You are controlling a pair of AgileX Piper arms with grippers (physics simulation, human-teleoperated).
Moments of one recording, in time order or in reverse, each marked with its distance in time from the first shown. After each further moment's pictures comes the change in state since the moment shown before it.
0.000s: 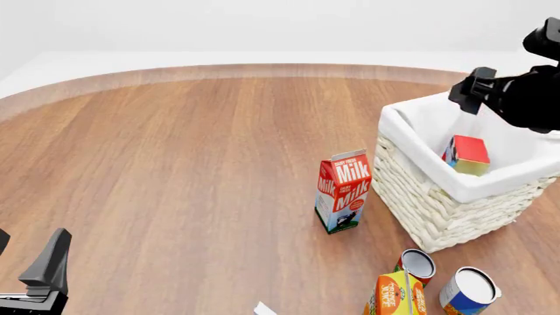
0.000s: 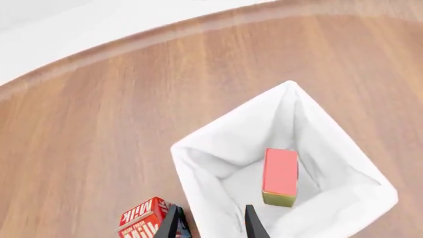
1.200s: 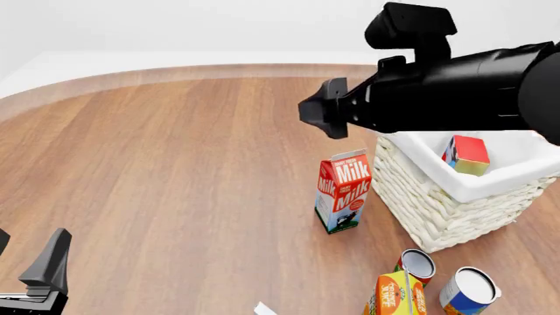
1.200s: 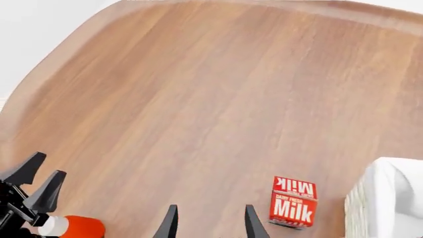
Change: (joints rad) left arm 0.000 0.000 0.000 0.000 0.000; right arm 0.663 0.081 -0.191 0.114 -0.041
